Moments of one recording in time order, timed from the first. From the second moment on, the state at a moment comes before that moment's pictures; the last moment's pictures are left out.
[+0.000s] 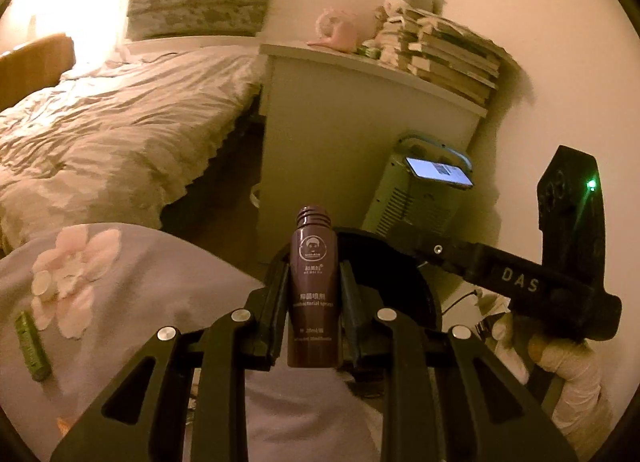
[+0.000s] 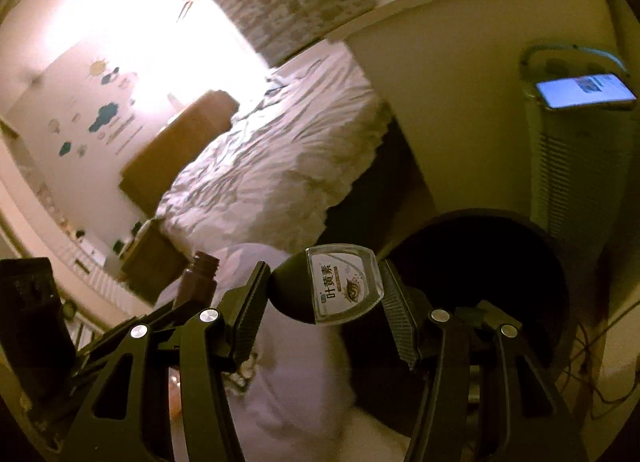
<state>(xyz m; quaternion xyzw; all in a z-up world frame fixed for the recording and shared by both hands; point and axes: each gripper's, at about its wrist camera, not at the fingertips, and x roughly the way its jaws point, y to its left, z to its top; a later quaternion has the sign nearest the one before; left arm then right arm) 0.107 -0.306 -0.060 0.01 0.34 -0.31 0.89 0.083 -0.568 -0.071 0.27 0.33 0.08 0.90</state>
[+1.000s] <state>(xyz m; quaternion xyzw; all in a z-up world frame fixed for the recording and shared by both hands) 0.116 -0.368 -0.089 0.04 0.38 -0.34 0.86 0.075 -0.623 -0.132 0.32 0.36 0.03 0.88</state>
